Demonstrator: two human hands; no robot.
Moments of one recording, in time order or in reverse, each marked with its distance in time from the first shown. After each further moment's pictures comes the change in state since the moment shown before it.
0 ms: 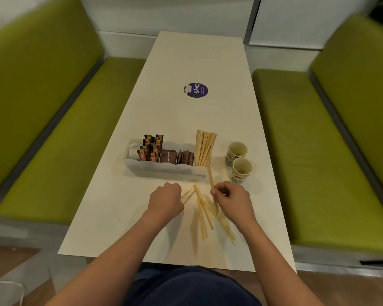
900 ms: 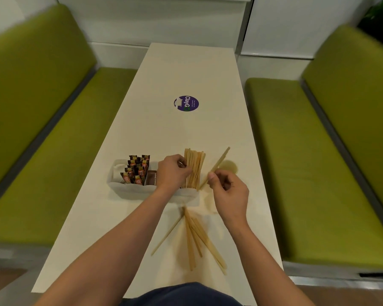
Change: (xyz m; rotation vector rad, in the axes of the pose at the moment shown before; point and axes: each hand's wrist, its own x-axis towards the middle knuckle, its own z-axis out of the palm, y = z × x) left_hand 0.095 0.051 -0.066 -0.804 0.354 -0.043; right_hand 0.048 -0.037 -0.018 0.395 0.288 -0.179
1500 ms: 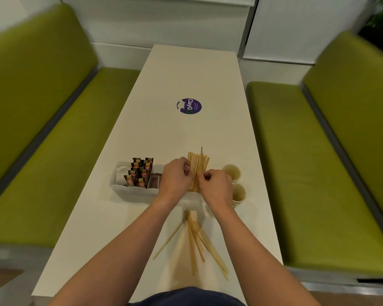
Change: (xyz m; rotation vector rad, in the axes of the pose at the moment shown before) left_hand 0.001 -0.011 0.004 0.138 -0.002 0.159; right_hand 0.037 -0.003 0.048 -0.580 -0.143 0.094
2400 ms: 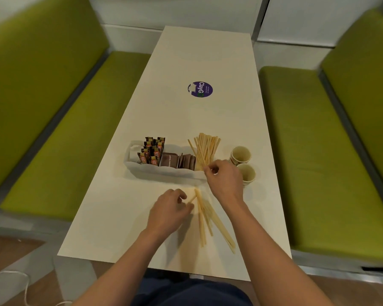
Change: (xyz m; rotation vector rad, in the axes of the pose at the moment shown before) left_hand -0.129 -0.057 -0.010 0.155 -0.192 -0.160; right_hand -0.036 0.014 -0.002 -0.119 -0.022 -0.157
